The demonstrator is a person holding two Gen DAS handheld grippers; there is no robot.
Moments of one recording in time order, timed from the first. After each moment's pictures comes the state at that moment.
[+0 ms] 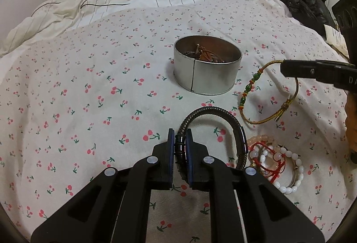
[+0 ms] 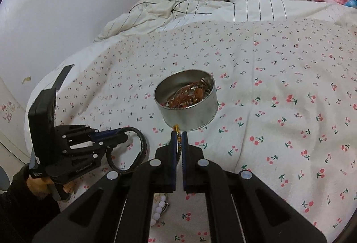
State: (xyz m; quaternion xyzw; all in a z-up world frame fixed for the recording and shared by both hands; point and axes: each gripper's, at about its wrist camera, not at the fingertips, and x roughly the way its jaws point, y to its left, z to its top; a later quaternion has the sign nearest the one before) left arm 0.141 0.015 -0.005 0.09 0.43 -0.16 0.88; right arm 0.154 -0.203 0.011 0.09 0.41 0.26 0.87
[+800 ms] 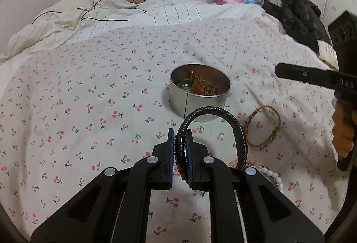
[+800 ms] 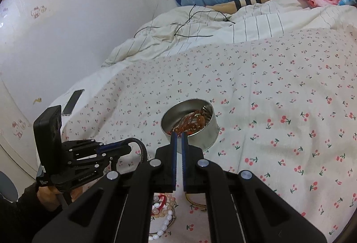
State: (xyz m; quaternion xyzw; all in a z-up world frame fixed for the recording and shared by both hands) left arm 0.144 0.016 0.029 0.06 0.40 -0.18 0.90; right arm 0.155 -0.228 0.037 0.15 0.36 0.27 0.88
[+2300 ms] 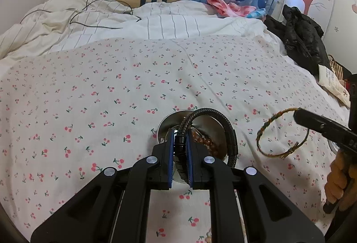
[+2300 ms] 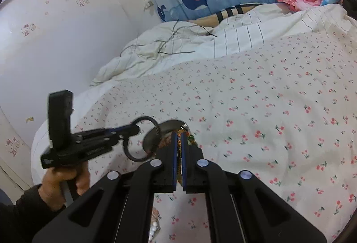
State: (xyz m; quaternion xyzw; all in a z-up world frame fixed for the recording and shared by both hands) left arm 0.226 -0.016 0.043 0.01 0.40 -0.19 0.90; right arm 0.166 -0.258 0.053 0.17 0.32 0.23 0.90
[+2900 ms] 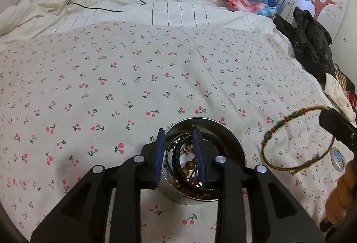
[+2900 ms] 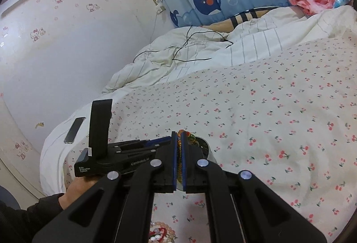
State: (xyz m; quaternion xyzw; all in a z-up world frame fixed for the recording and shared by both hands) left arm 0.270 -0.019 0.018 -0.02 0.43 -0.19 0.88; right arm 0.191 -0.240 0.062 0.19 0.30 0.27 0.89
